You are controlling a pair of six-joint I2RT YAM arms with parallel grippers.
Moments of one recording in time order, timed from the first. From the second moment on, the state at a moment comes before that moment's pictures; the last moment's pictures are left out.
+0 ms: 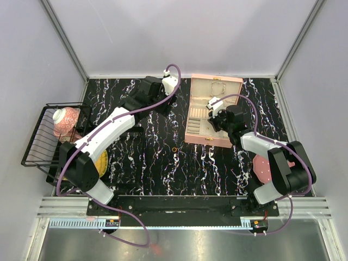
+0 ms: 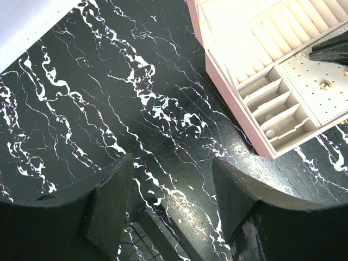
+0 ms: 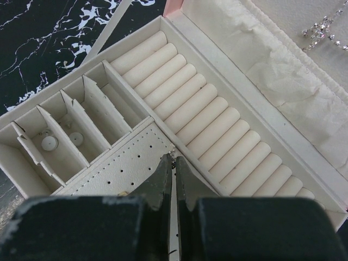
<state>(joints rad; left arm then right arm) -0.58 1.57 1.45 -0.48 0.00 0.16 0.34 1.52 0.73 0.35 -0.24 -0.29</state>
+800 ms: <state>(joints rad) -0.58 1.57 1.45 -0.48 0.01 0.15 0.34 1.52 0.73 0.33 -0.24 -0.30</state>
